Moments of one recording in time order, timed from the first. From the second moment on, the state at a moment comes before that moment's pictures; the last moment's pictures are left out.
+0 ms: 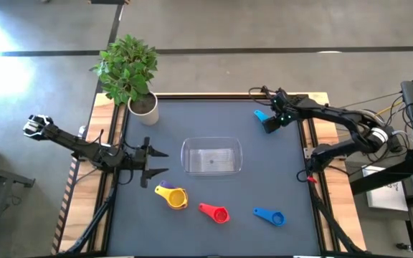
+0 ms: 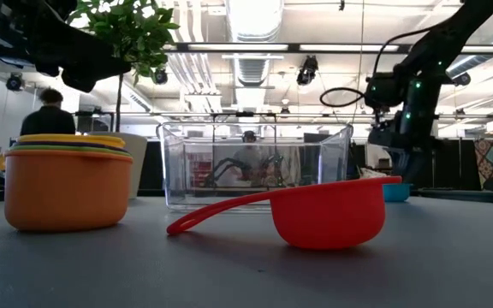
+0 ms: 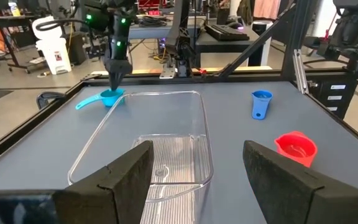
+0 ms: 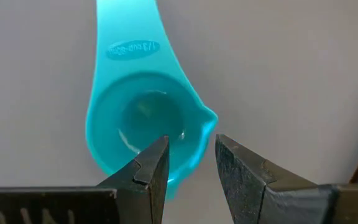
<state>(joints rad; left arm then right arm) -0.36 0.63 0.19 0.29 -0.41 -0.04 -0.86 1.32 0.70 -0.62 0.03 0.24</state>
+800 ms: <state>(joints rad) -0.36 0.63 0.29 0.12 -0.46 -0.20 -0.80 1.34 0.69 -0.45 0.03 0.13</state>
